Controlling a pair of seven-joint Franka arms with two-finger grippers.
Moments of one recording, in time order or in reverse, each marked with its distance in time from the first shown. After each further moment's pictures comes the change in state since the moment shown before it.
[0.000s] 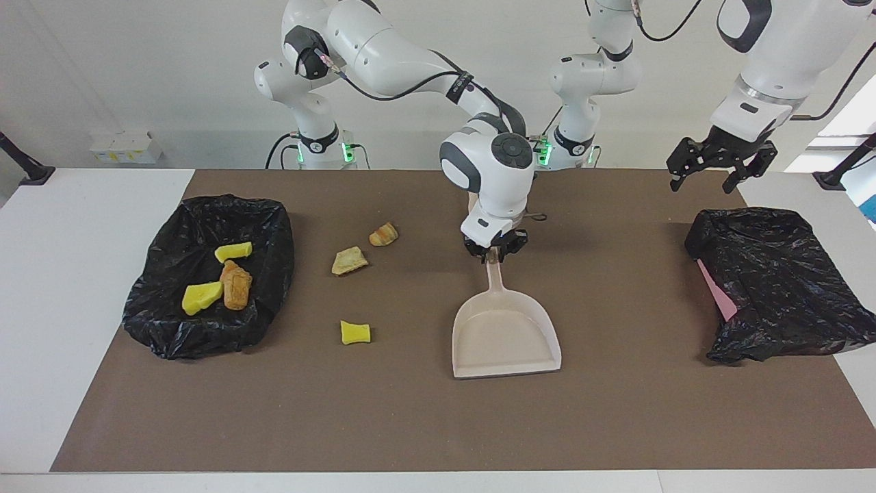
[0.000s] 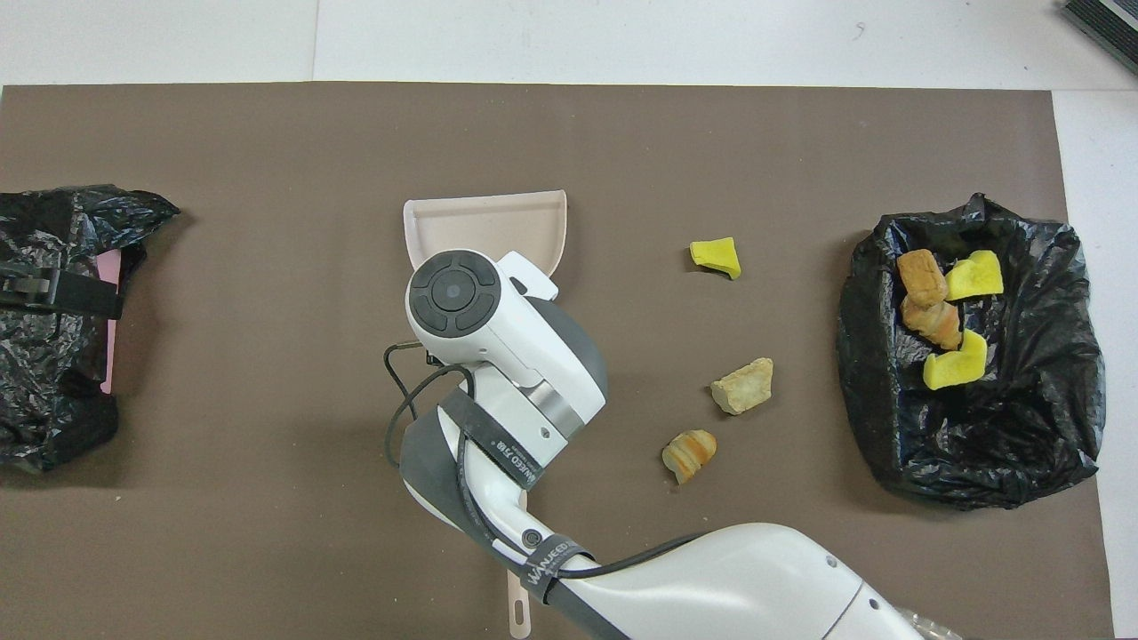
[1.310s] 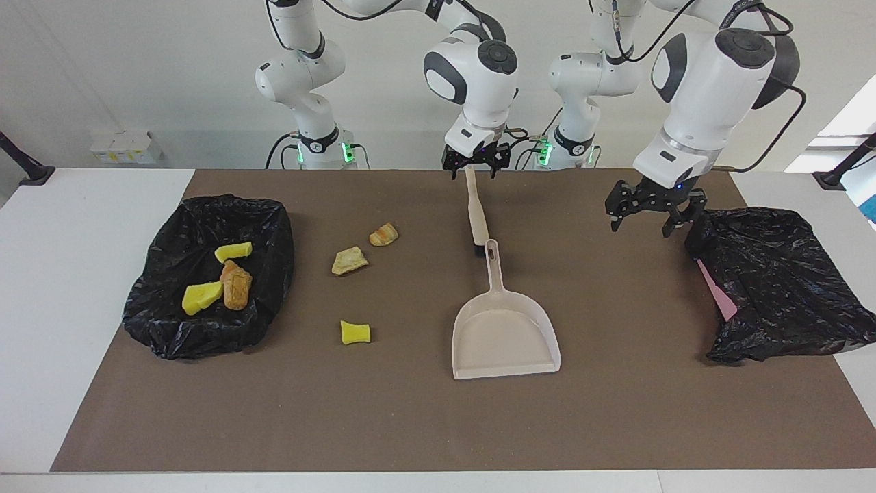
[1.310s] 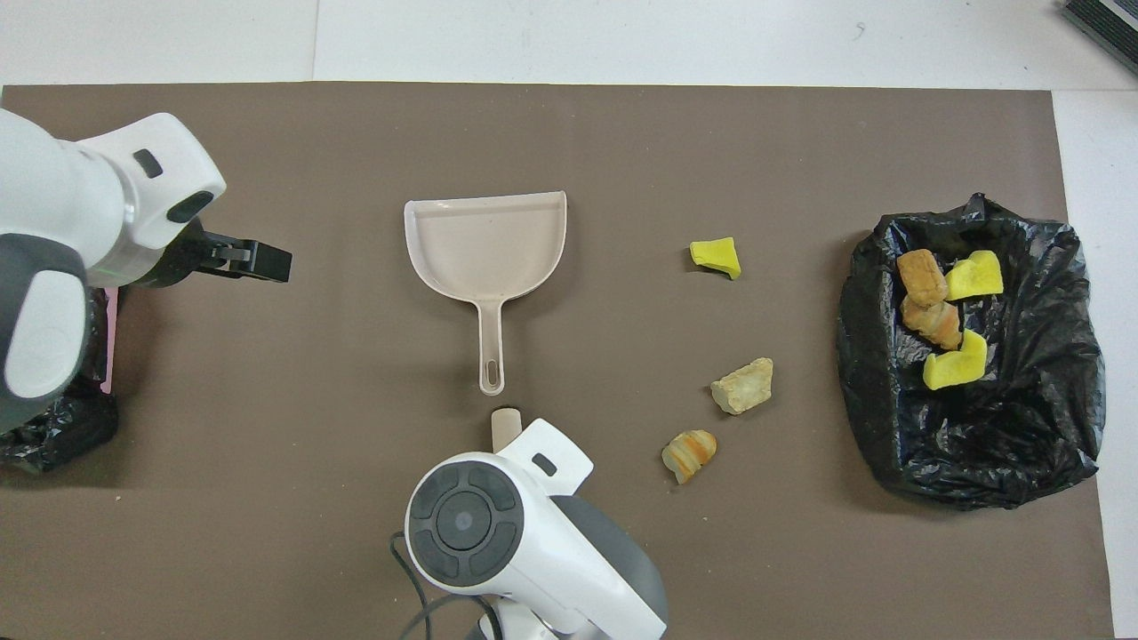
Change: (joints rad) left arm -0.173 0.116 -0.028 -0.065 -0.014 0.246 -0.135; right arm 0.102 -0.499 0.011 -0.538 0.164 -0.051 0.076
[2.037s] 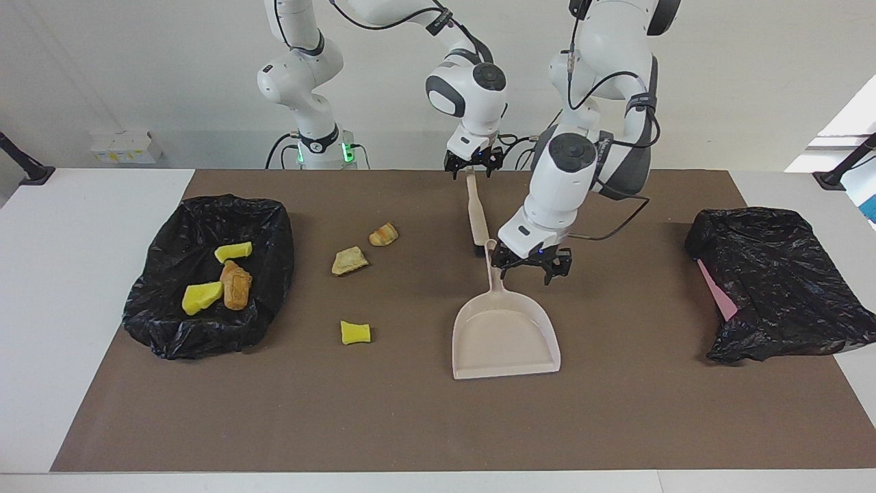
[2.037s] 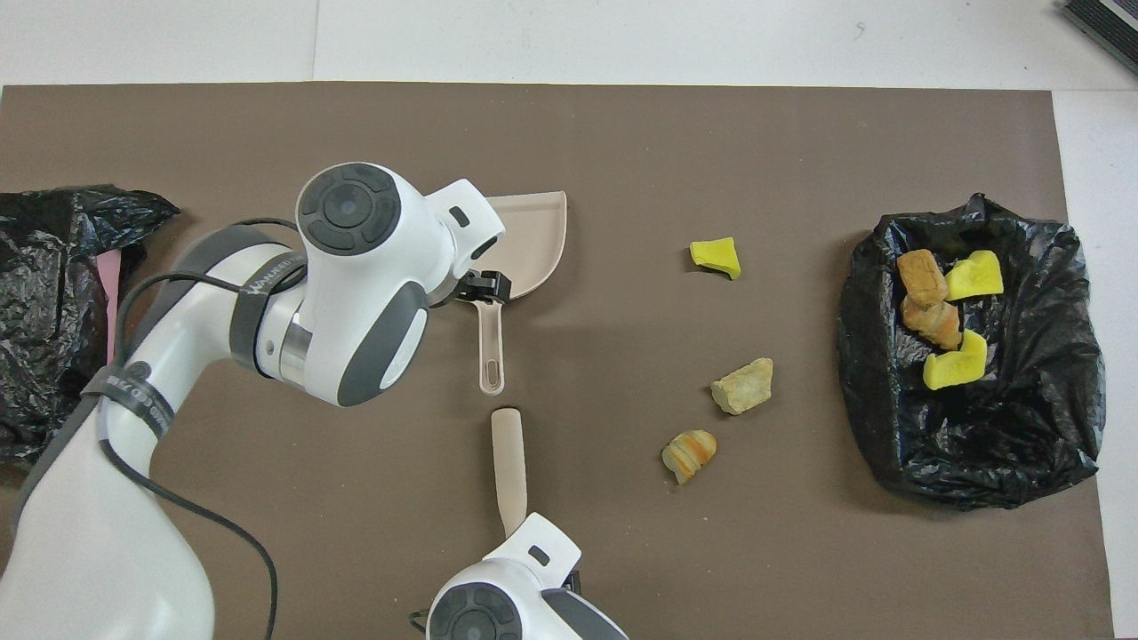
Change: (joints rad) left arm -0.268 0.267 -0.008 -0.024 0.000 0.256 -0.273; right arm 0.135 -0.024 -0.002 -0.302 0.015 0.289 0.064
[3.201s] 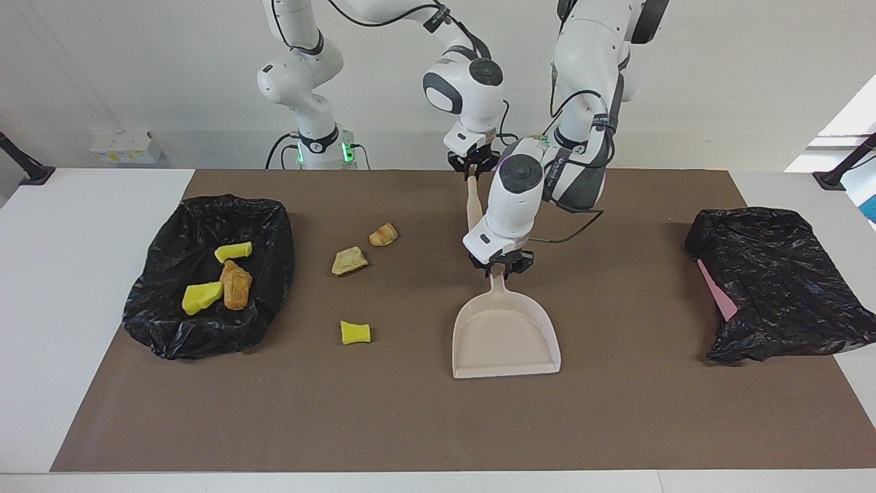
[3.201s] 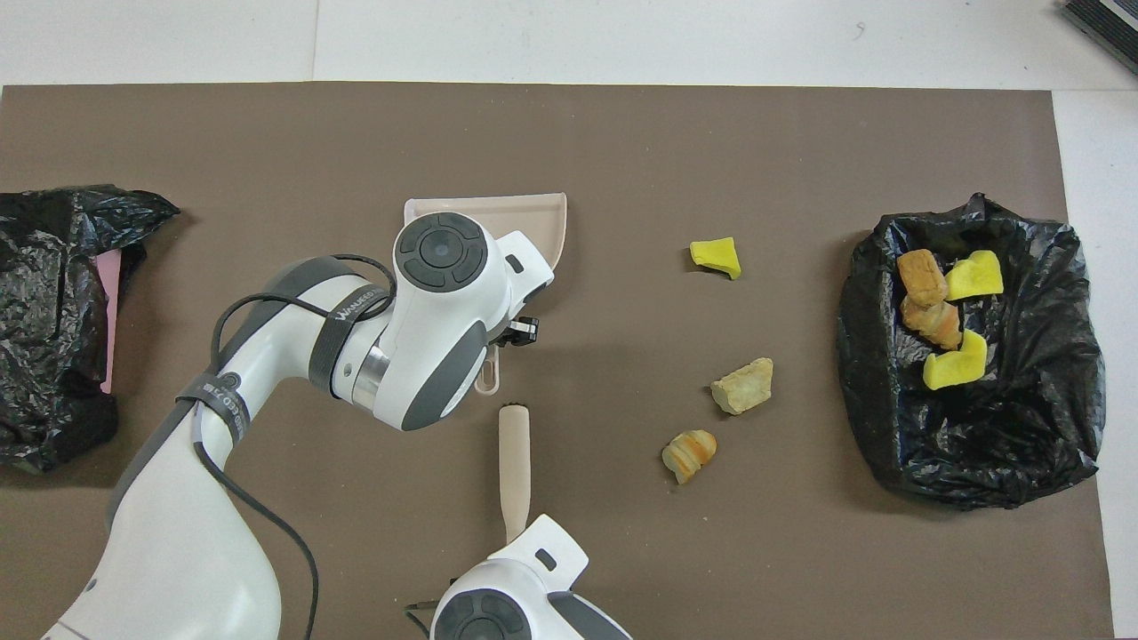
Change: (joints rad) left arm -0.081 0.036 0.017 -0.031 0.001 -0.031 -0.059; right arm -0.006 -0.045 -0.005 0.002 0.000 -0.001 0.087
